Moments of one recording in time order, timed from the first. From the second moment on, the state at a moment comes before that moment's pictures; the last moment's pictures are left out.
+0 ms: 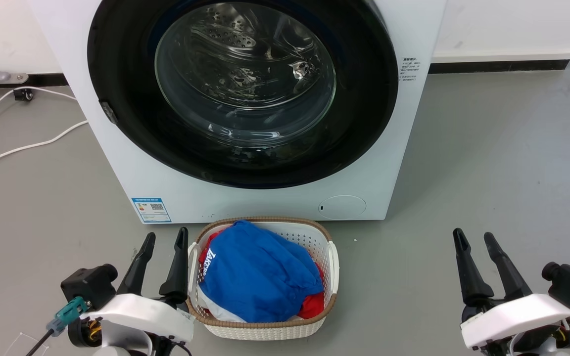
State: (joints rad) left arm -0.07 0.13 -0.09 0.16 -0.55 -0.11 -0.14; right arm 0.01 -0.06 0.02 0.06 0.50 0.13 -0.05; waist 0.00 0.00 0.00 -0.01
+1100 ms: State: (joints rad) left arm -0.08 0.14 -0.13 0.20 -0.28 -0.10 -0.21; right arm 0.04 -0.05 0.03 -0.01 0.17 0.13 -0.06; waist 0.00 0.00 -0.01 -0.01
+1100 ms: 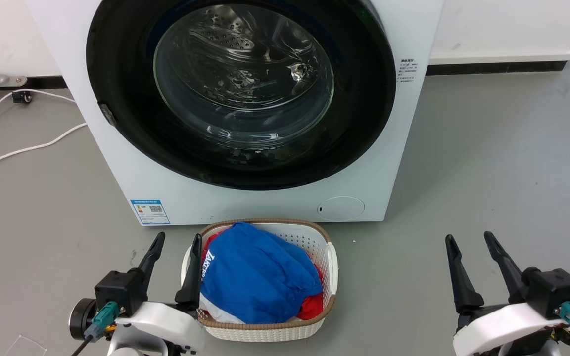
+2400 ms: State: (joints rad) left arm -0.09 0.10 -0.08 0.26 -0.19 -0.11 -0.26; right arm 0.05 -0.05 0.03 -0.01 0.10 0.13 -0.07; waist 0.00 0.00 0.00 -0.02
